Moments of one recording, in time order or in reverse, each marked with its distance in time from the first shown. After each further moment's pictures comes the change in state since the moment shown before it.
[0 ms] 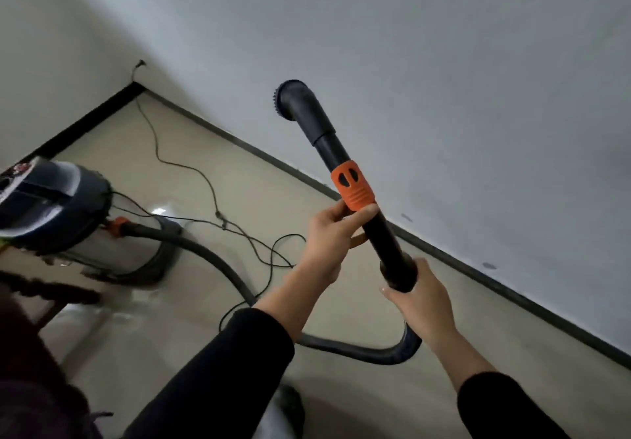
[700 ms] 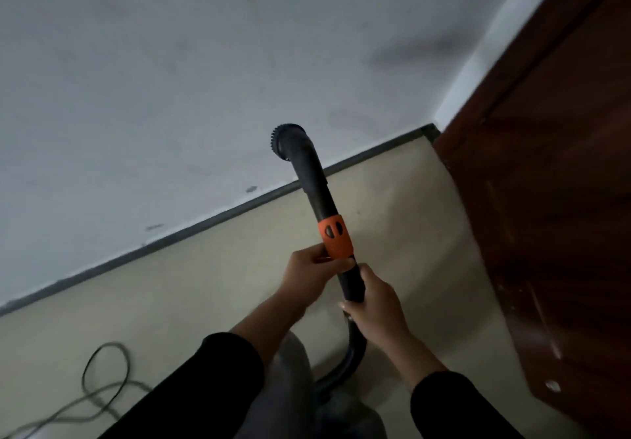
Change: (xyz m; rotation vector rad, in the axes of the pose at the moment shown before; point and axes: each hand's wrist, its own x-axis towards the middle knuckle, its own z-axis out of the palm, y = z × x) left_hand -0.030 -0.334 0.364 0.877 -0.838 -0.392; right_hand -0.086 0.381 -0.116 0.365 0.354 0.607
